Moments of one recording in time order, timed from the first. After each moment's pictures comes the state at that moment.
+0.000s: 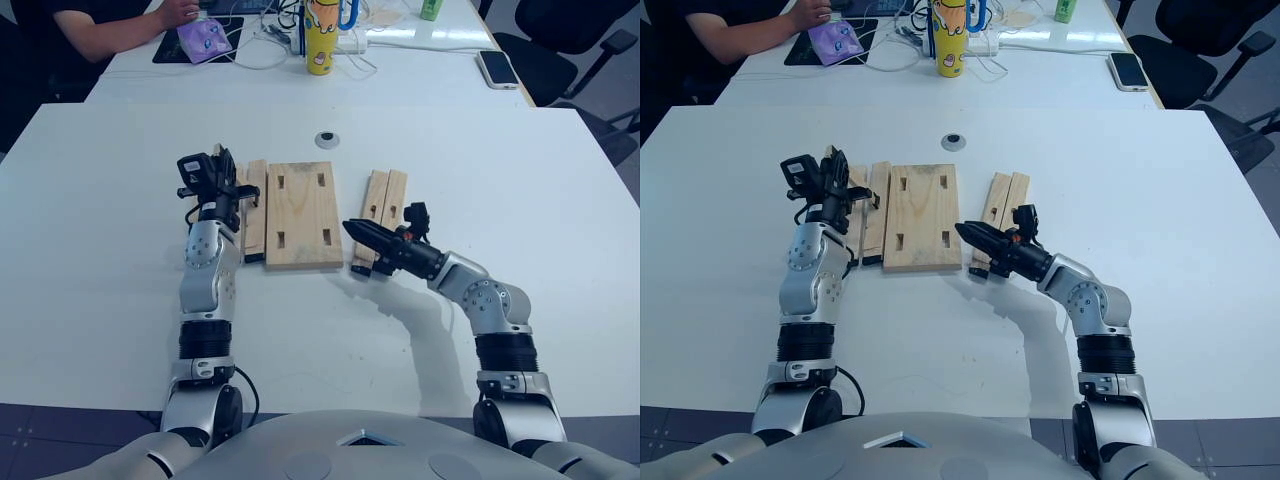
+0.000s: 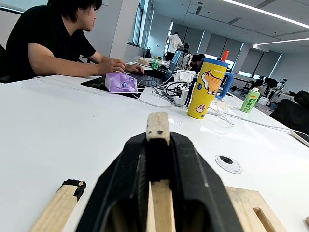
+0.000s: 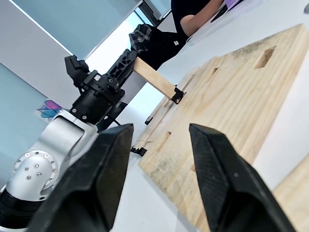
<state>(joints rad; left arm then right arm) -0.29 -0.01 0.14 0.10 -0.18 0.09 0.03 -0.21 -0.24 -0.07 0.09 0.75 0.73 0.80</state>
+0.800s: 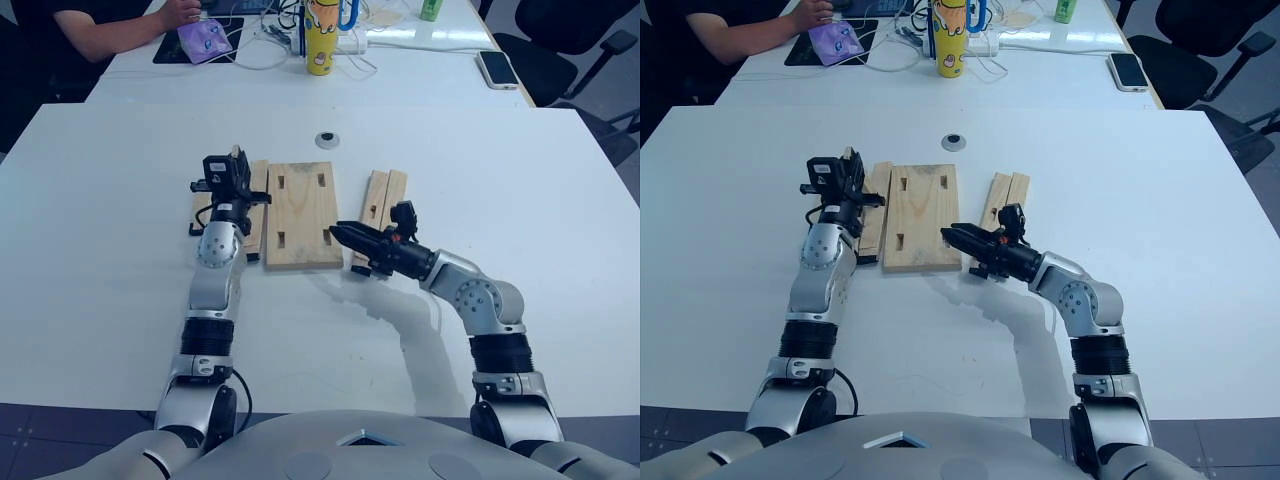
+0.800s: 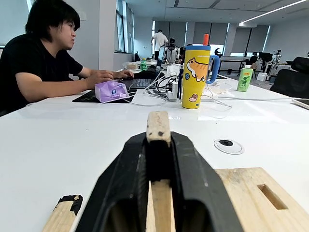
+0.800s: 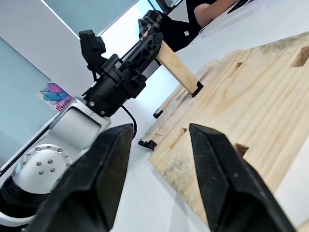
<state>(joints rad) -0.28 0.04 0.02 0.18 -0.03 0.04 0.02 -0.21 -0.24 -0.01 0.02 0.71 0.73 0.80</state>
